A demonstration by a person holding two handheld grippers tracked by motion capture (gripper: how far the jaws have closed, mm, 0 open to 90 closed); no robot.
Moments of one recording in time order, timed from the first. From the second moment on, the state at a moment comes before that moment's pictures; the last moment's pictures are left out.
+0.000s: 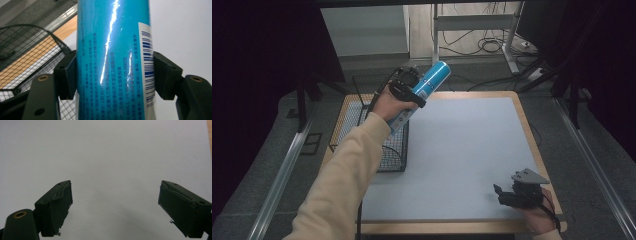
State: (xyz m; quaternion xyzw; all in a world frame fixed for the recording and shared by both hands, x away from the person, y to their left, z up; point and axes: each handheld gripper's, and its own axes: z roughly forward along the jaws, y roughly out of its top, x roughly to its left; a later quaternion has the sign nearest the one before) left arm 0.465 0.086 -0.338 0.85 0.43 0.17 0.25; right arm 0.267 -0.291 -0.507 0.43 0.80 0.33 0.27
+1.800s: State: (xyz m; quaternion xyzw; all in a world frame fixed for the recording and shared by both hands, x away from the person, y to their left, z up) left arm 0.517 0.139 -0.412 0.84 0.49 0.18 0.16; right arm 0.268 -0.289 -0.511 0.43 0.80 0.32 0.27
